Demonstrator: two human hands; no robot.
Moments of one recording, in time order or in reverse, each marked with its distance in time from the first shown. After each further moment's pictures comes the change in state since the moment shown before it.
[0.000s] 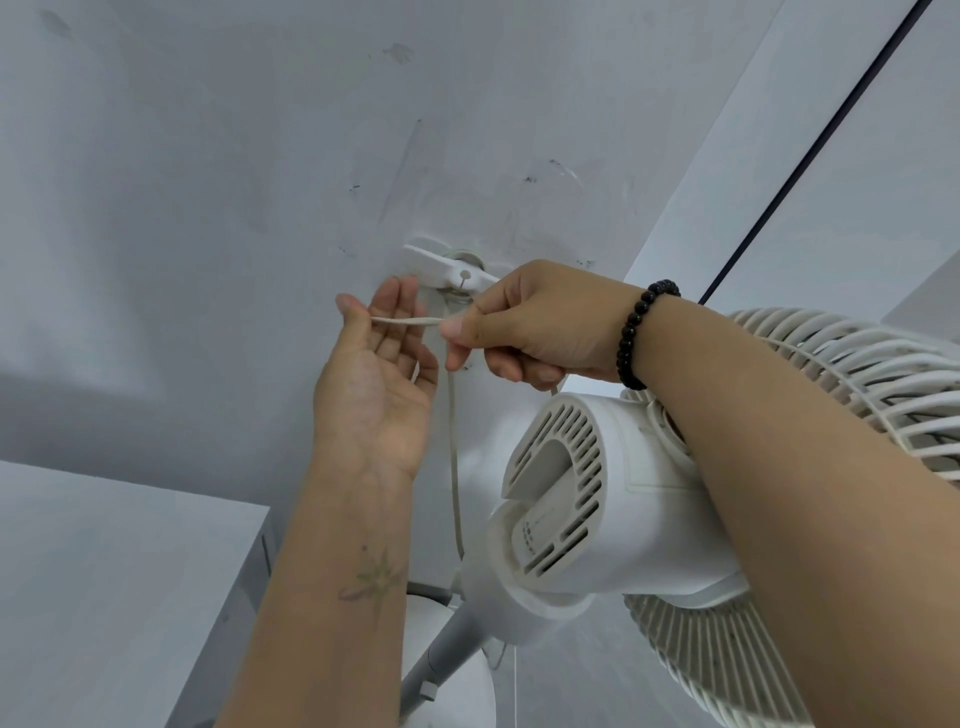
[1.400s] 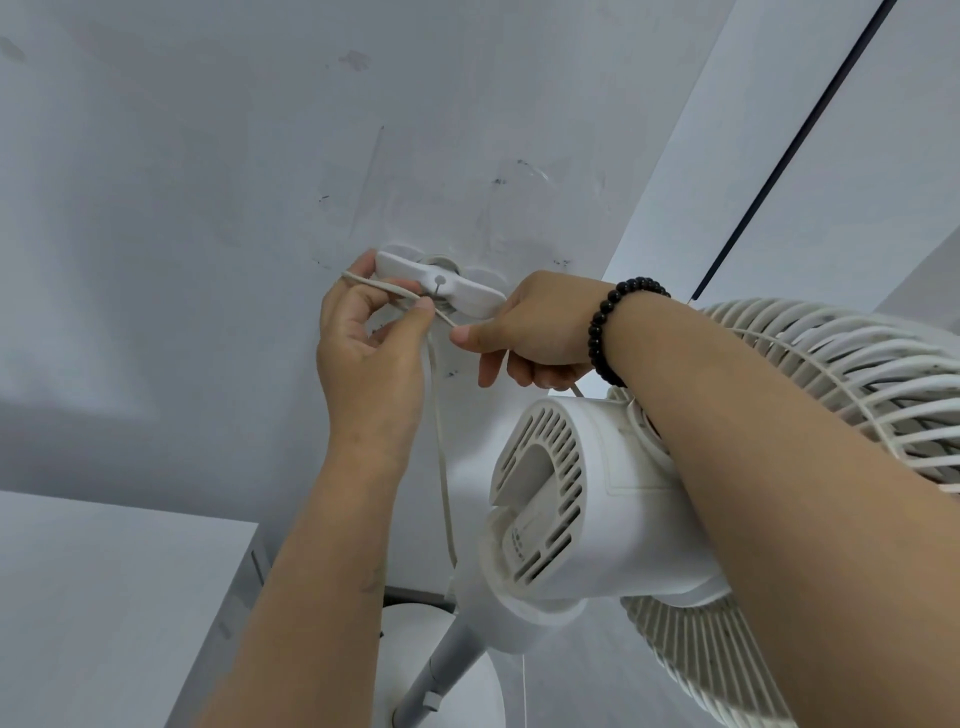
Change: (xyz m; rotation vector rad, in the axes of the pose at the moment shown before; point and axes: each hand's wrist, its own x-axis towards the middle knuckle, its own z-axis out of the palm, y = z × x) left_hand 0.015 -0.018 0.004 0.664 -0.071 0.569; right_hand 0.002 0.007 -0.008 -0.177 0.113 0.229
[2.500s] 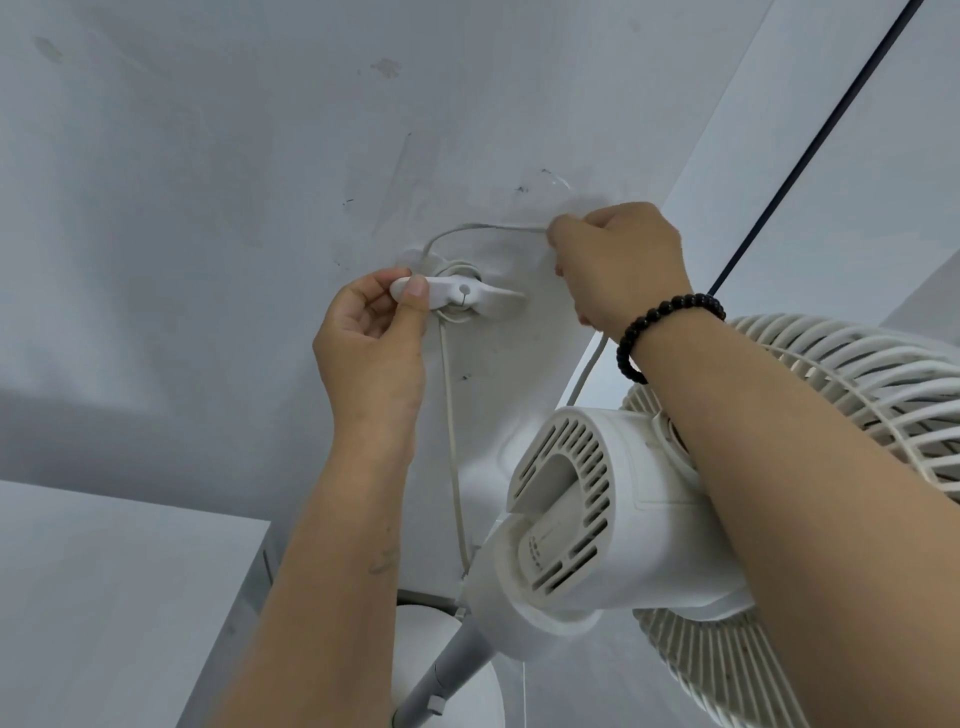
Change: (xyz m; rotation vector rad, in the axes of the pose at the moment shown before) left_hand 0.010 0.005 -0.002 -0.088 0.123 -0.102; right_hand 0.005 0.002 -0.013 0.273 0.779 -0.111
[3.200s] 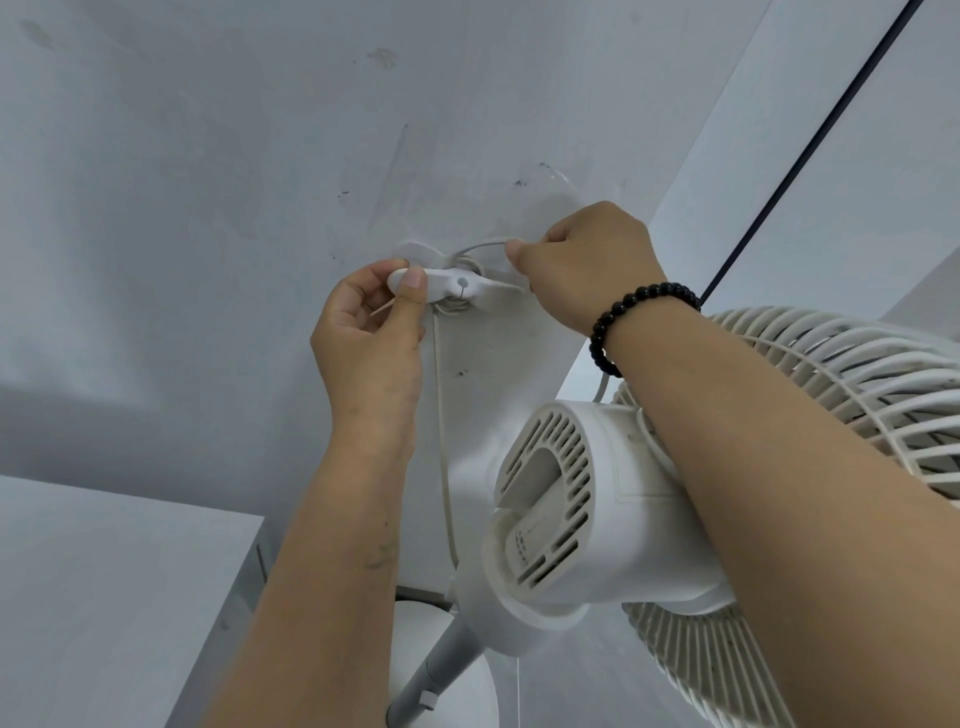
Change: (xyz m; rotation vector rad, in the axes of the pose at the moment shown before) left_hand -0.002 0.000 0.002 -0.046 0.010 -0.046; right_hand 0.001 -0.003 0.010 -0.204 -0.111 -0.039
